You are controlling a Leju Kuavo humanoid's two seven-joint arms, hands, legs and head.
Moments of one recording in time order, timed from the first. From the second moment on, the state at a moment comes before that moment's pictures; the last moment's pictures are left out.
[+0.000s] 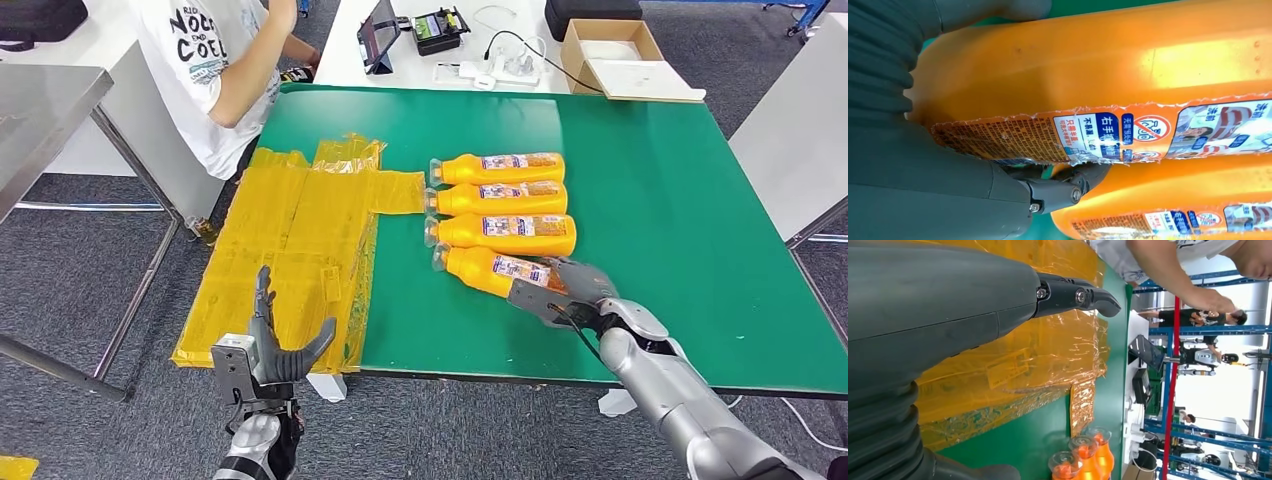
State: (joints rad) left arm -0.08 -0.28 -0.10 -1.05 -0.16 0.23 -0.66; right arm -0.61 -0.24 0.64 -0.72 0.75 0.06 -0.09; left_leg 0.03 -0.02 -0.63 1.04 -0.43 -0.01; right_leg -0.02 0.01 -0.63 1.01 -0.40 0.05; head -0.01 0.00
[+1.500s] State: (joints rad) left arm -0.13 -0.20 -0.28 -1.23 0.34 -0.33 -0.46; right arm -0.14 0.16 0.35 -1.22 0.40 -0.44 -0.69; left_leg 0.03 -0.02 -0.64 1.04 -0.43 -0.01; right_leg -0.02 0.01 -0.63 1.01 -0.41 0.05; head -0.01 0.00
